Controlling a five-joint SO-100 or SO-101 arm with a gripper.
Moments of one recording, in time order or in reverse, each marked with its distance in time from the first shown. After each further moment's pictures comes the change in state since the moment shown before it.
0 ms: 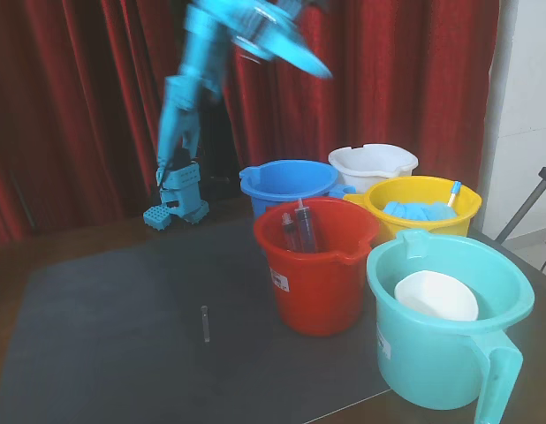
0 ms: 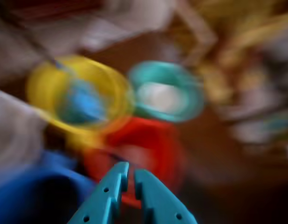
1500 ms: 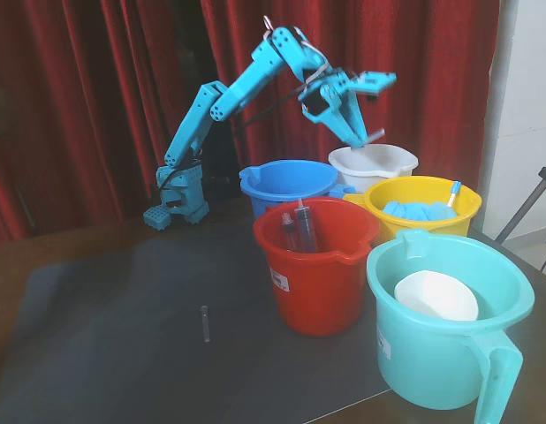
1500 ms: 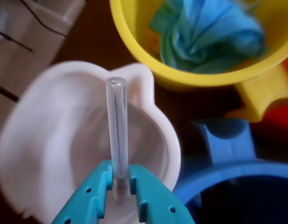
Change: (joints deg) arm -25.4 -25.4 1.8 0.0 56.8
